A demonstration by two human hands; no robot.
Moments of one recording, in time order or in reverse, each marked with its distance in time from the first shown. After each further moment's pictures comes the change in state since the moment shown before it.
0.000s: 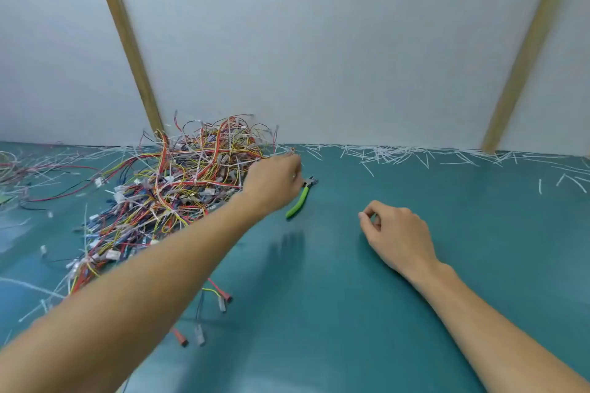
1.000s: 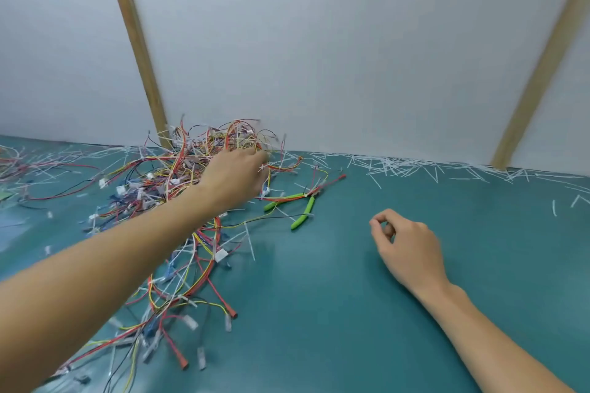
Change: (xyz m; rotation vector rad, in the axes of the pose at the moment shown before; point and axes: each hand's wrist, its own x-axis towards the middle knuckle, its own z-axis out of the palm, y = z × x) left_hand -0.006 -0.068 -0.045 0.308 -0.011 0.073; right_hand 0.006 0.000 0.001 0.131 0.145 0.011
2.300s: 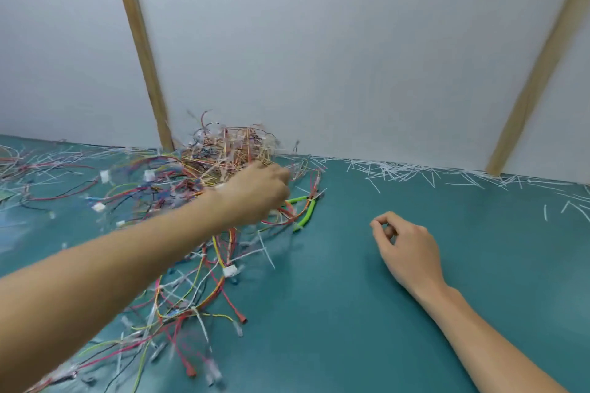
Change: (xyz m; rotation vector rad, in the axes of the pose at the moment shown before) left_hand -0.008 0.024 -0.021 0.155 -0.284 0.361; right_hand 0.001 -0.001 -0.002 0.056 -0.016 0.058
